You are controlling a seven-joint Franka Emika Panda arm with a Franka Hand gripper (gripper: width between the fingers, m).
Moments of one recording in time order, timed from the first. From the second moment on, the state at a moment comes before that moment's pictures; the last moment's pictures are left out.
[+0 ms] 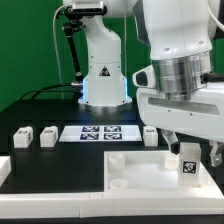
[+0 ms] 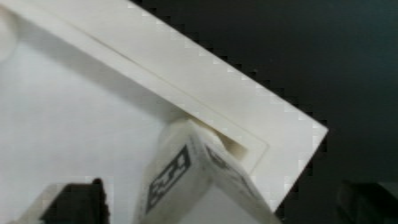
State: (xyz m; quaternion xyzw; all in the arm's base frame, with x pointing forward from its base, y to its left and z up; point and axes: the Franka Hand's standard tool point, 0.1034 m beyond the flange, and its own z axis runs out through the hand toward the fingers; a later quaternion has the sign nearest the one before) arm 0.629 0.125 0.073 -0.90 0.43 0.02 0.09
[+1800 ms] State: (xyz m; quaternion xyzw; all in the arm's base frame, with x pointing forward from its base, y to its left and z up) arm 0.628 0.123 0.071 -0.78 0.62 0.04 0.06
